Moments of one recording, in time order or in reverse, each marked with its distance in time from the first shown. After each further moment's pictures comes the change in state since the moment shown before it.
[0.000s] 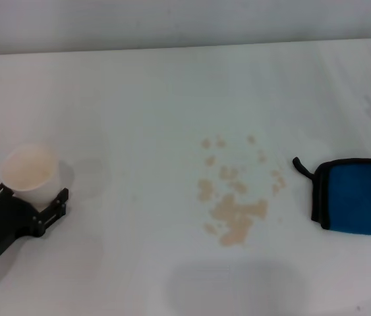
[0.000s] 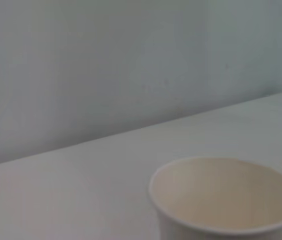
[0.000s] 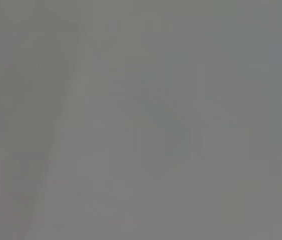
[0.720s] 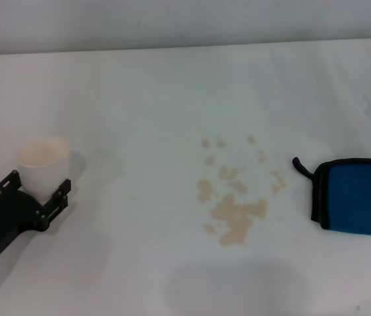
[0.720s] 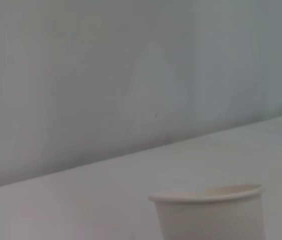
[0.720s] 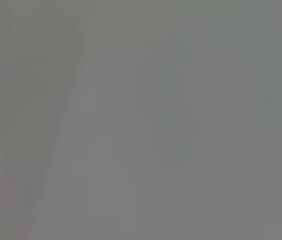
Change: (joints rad) left arm -0.003 0.000 0.003 -0.004 -0.006 -0.069 -0.004; right arm 0.004 0.001 0.000 0.008 -0.001 -0.004 -0.021
